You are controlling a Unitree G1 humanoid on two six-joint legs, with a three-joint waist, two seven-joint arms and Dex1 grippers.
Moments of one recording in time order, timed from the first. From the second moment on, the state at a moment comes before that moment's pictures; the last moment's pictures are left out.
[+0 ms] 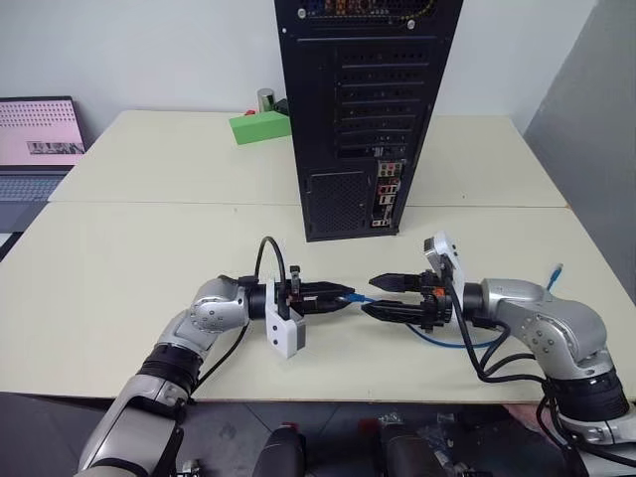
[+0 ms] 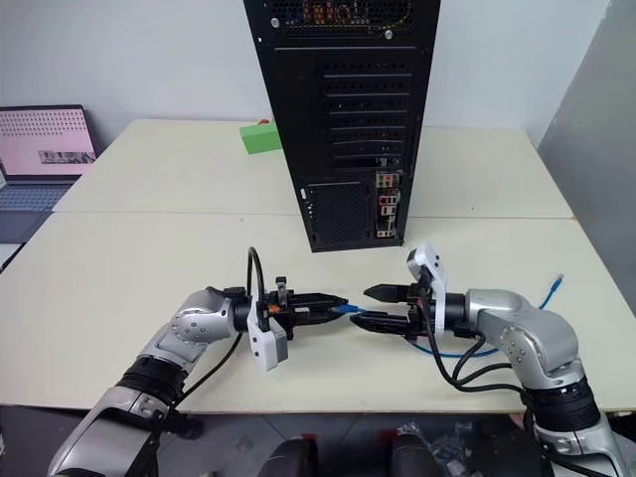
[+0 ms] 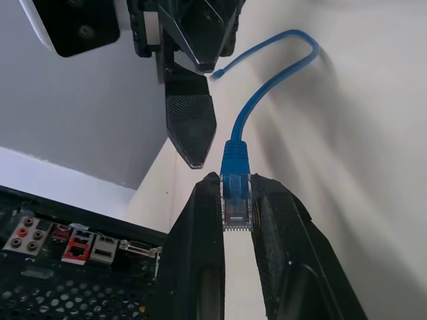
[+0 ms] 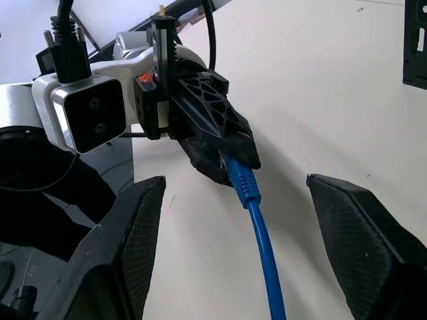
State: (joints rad) left arm -0.55 0.53 -0.27 0.51 0.19 -1.19 -0.78; right arm -0.40 -0.54 0.07 -0.30 0.69 0.90 0.91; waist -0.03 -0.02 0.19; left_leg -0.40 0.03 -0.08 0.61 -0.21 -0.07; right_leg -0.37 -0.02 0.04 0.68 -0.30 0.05
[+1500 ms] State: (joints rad) left arm -0.53 0.59 -0.30 0.48 0.24 -1.10 -0.62; right arm -0.49 -0.47 0.08 -0.21 0.72 0.95 0.92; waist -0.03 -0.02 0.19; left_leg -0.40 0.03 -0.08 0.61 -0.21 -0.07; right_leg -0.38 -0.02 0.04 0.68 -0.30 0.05
